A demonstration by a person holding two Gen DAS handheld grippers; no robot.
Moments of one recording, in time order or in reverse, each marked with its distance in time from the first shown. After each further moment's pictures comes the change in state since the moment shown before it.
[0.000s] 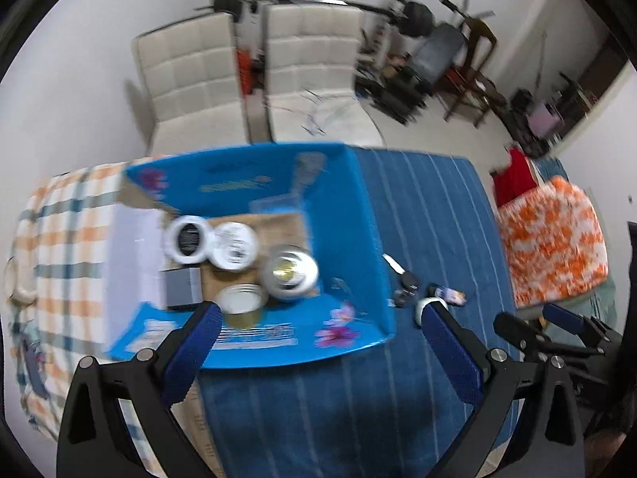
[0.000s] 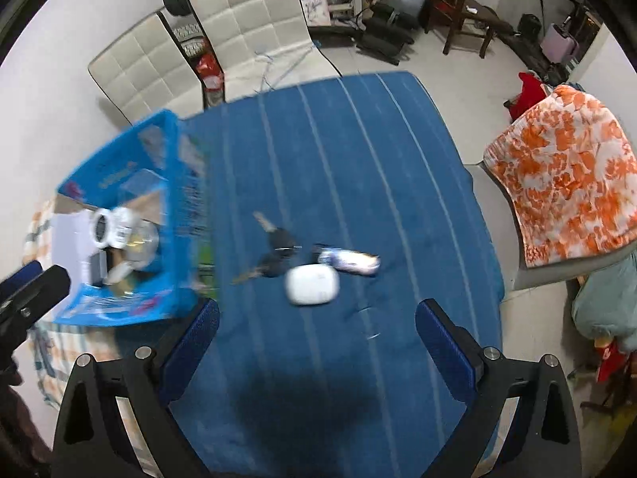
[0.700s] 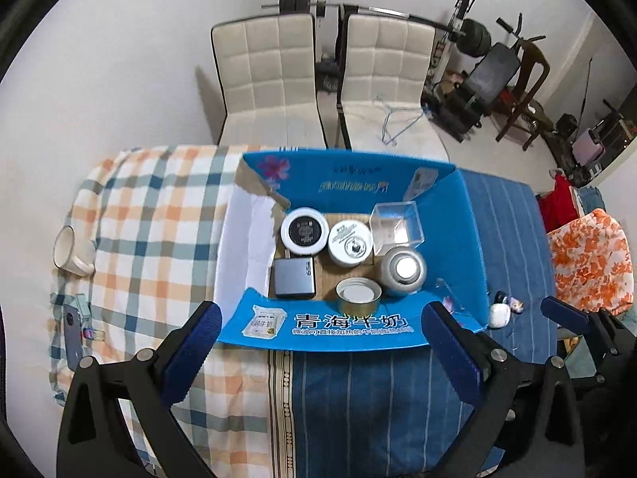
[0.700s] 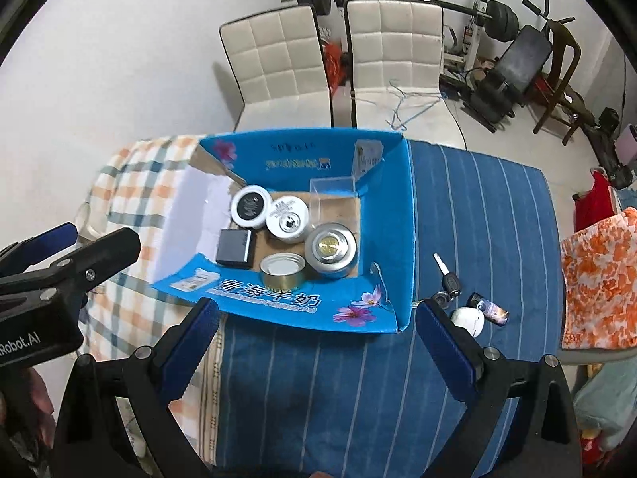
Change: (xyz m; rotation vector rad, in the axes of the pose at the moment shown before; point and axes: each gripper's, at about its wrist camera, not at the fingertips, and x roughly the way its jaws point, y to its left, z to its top) left arm -0.066 0.123 -0.029 -0.130 -0.047 0.150; right arm -0.082 0.226 -0.025 -0.308 -0.112 0.155
